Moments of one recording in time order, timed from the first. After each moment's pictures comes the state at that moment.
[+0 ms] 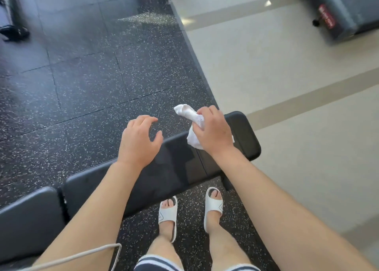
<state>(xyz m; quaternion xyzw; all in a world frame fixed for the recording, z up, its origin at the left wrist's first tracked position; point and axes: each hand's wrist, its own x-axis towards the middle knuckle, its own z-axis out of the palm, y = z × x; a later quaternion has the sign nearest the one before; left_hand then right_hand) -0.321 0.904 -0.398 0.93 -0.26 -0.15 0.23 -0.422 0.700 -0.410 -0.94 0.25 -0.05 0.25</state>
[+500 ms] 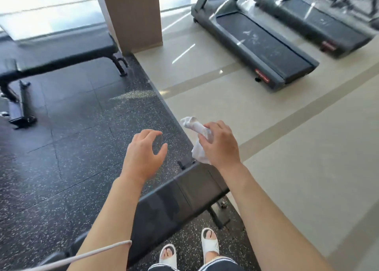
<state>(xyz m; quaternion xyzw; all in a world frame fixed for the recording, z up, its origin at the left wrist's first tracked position) -0.325 0.837 -0.147 0.88 -0.36 -0.09 0.30 -0.468 0.646 -0.148 -0.89 0.34 -0.20 0.23</state>
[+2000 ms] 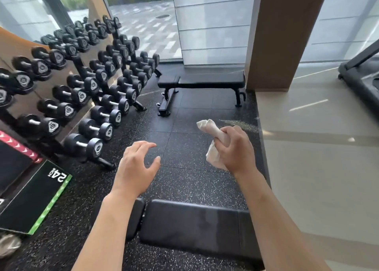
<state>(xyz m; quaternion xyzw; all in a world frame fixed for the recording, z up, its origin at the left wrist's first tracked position) -0.409 1.065 -0.004 0.96 -0.07 0.13 0.23 -0.383 0.772 -0.022 -0.90 0.03 -0.19 0.38</state>
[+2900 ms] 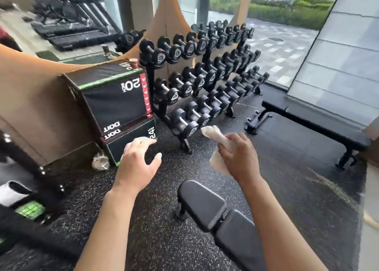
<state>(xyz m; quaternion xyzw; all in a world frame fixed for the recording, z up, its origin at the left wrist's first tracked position) -0.614 1.584 -0.007 0.91 0.20 0.26 0.24 -0.443 1.330 0.012 -0.89 -0.24 -0.12 0.36</state>
